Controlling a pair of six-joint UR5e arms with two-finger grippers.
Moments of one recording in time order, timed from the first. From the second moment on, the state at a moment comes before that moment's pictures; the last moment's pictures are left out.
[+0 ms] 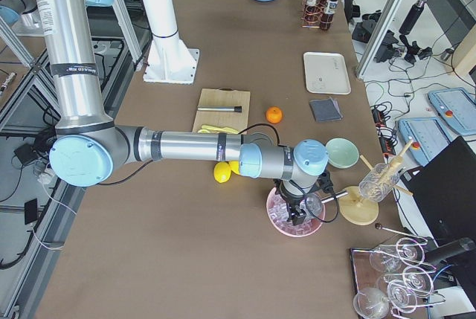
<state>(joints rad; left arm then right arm) -1.51 -1.52 -1.65 -1.75 -2.40 0.03 1.54 -1.43 1.44 -1.61 2.34 -0.40</state>
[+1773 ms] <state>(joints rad) -1.33 -1.64 -1.10 -2.28 -2.32 -0.17 1.52 -1.46 1.42 -1.50 2.42 -0.40</state>
